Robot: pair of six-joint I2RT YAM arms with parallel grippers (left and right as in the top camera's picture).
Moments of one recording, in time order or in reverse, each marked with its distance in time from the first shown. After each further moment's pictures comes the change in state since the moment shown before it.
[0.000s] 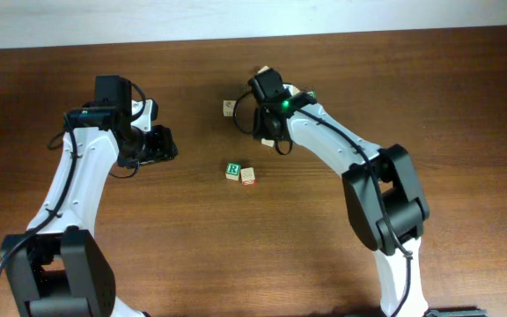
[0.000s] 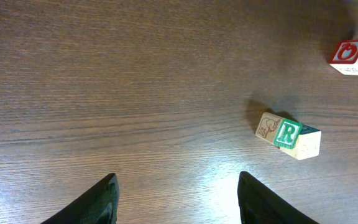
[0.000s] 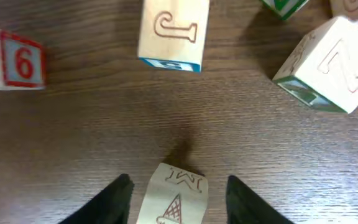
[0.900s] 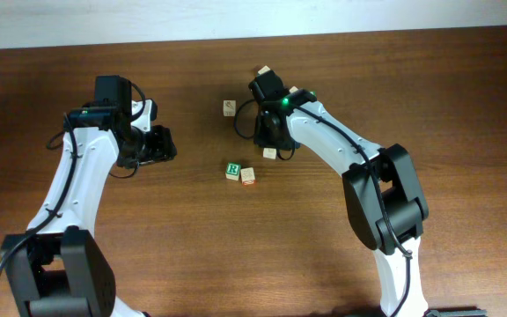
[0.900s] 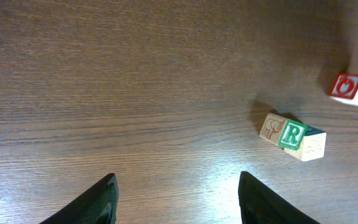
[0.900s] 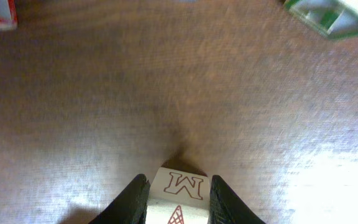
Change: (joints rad) left arm 0.000 0.000 0.000 0.000 -0.014 0.000; right arm 0.000 0.005 0.032 -0.172 -0.106 0.027
